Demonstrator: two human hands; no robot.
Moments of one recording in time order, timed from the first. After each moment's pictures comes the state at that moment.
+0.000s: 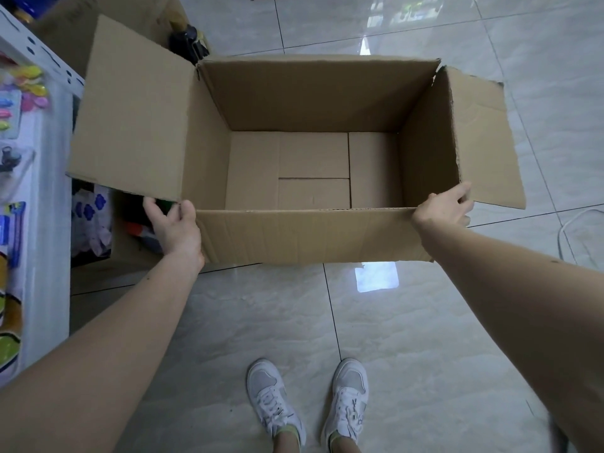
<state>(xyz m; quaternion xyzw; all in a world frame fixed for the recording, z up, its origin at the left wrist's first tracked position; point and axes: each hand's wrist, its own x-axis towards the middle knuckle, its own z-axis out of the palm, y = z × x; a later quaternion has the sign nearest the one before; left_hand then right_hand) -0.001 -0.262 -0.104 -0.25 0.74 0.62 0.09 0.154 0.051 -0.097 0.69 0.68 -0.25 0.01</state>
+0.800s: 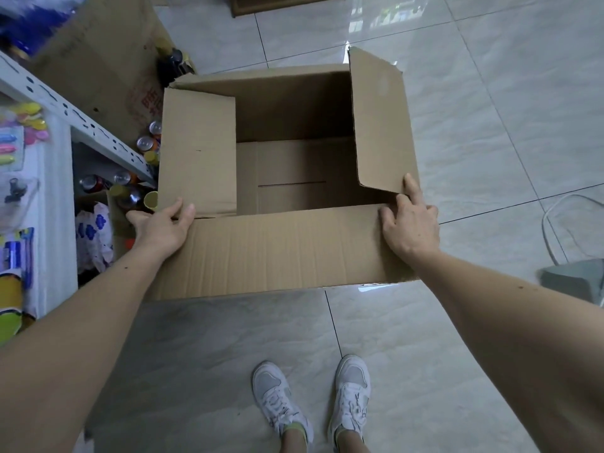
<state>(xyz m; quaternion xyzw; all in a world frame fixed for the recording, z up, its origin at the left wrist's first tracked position) -0.034 -0.280 -0.059 -0.01 0.94 0.16 0.29 0.189 0.033 -0.073 0.43 0.87 -0.21 0.09</state>
